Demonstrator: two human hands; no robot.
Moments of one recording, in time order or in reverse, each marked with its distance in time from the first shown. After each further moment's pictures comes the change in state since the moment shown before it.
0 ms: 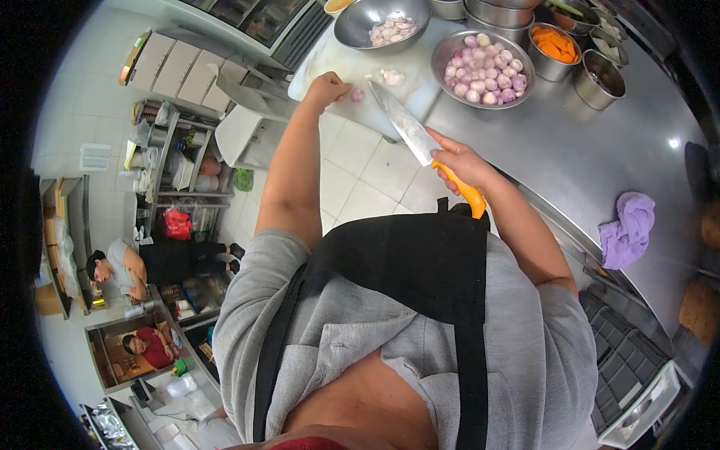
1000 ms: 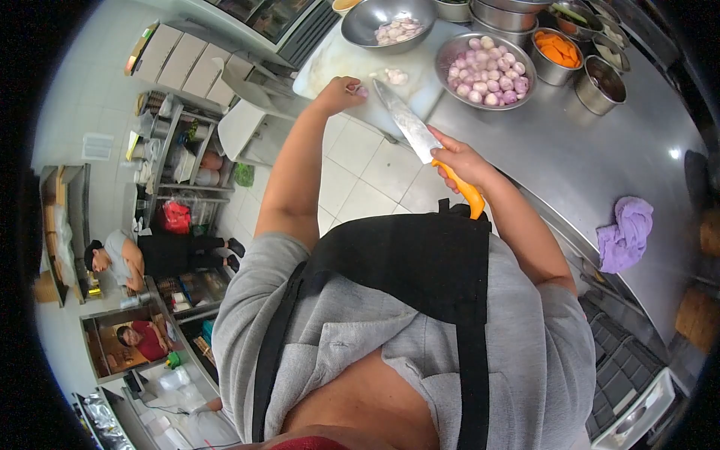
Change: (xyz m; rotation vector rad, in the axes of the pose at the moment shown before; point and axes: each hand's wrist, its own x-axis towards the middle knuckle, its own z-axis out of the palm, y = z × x) left_hand -0.026 0.002 0.016 0.270 0.071 0.253; right_hand -0.001 -0.003 0.003 -0.049 0.017 -0.014
